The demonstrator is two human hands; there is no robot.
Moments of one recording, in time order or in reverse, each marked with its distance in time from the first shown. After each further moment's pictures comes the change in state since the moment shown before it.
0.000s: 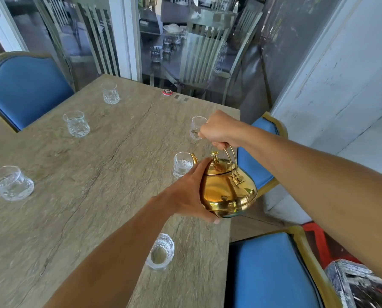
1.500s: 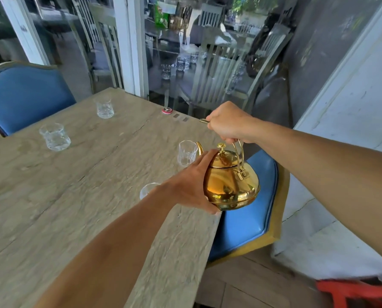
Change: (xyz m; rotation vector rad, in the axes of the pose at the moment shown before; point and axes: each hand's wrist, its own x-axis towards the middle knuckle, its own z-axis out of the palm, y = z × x) left_hand 0.187 0.010 0.000 0.142 0.157 -0.022; right_hand 0.136 0.063 -0.110 -0.068 0.065 -0.260
